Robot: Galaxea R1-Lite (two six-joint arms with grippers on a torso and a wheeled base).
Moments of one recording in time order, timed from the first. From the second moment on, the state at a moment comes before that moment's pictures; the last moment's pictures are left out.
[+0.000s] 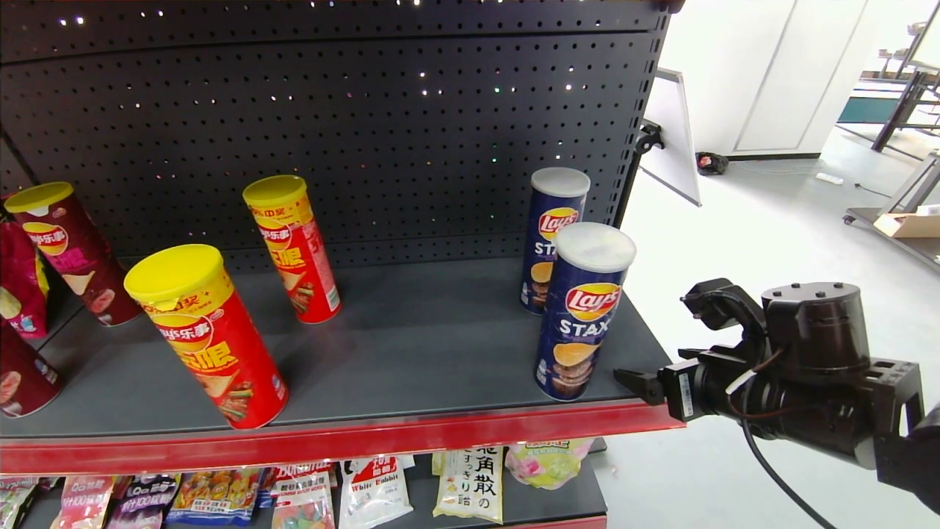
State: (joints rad) left arm 0.00 0.01 0.00 0.00 -0.03 -0.01; right arm 0.41 1.64 -0.50 -0.58 -0.08 0.05
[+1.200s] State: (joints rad) left arm 0.00 0.01 0.00 0.00 -0.04 -0.01; right arm 0.47 1.71 -0.56 -0.58 -0.12 0.04
